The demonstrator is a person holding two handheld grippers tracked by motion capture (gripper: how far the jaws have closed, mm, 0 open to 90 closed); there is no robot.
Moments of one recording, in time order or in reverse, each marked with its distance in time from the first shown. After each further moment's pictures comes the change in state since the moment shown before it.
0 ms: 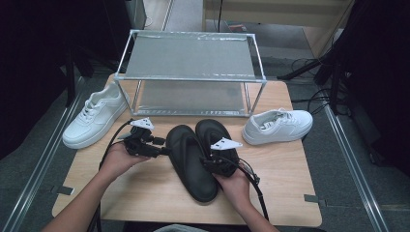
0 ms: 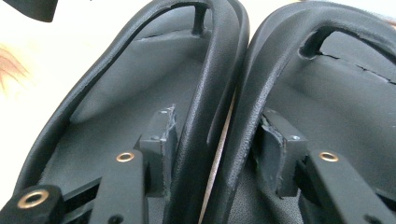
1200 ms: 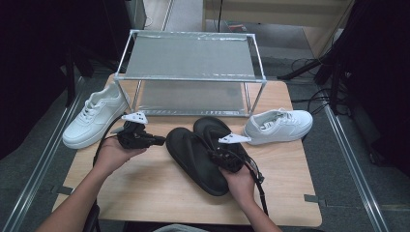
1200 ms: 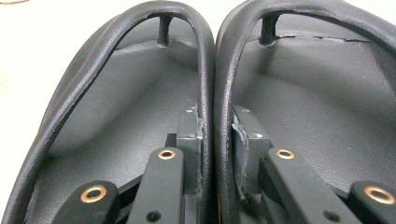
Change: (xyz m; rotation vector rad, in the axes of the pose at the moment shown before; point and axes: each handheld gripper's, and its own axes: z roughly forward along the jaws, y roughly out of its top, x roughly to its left) left arm -0.002 0.013 -0.026 -0.034 -0.021 0.044; right arm -0.016 0.011 -0.015 0.010 -0.015 0.099
